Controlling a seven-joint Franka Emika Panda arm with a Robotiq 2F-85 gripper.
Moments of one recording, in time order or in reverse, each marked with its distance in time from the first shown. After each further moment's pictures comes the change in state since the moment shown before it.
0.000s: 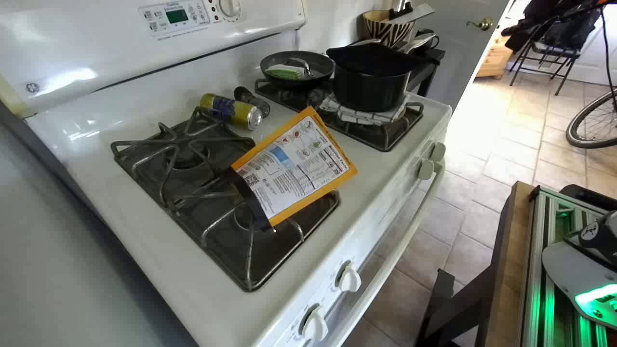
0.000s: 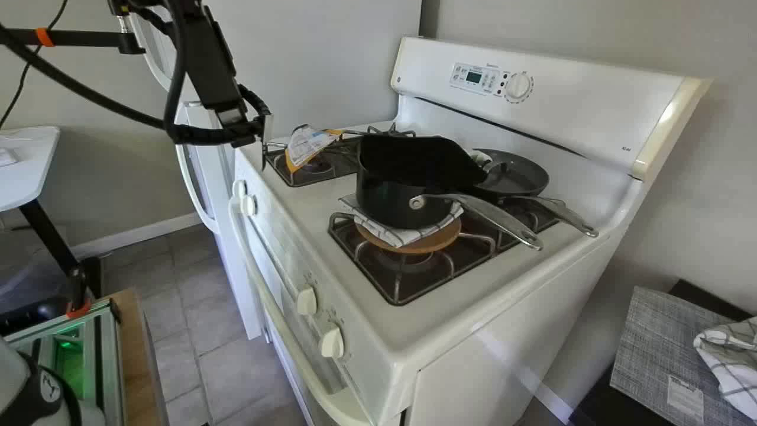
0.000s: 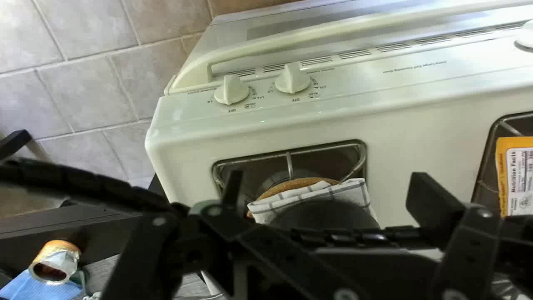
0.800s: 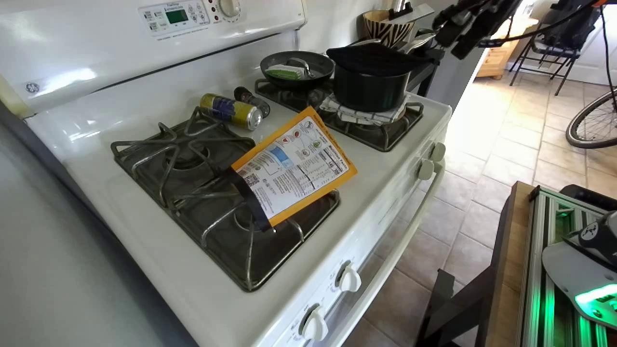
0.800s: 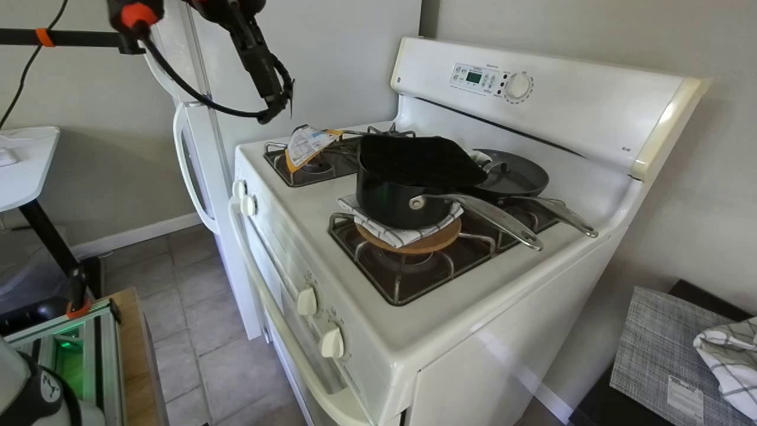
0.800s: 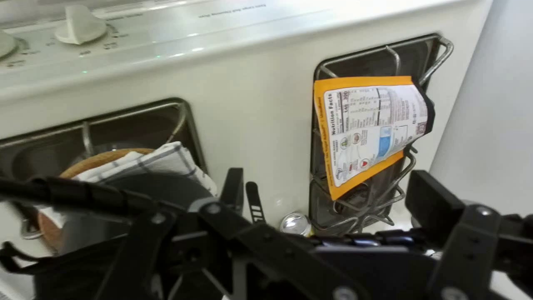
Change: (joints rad) arm 0.187 0.184 0.021 0.014 0.379 0.323 -0.002
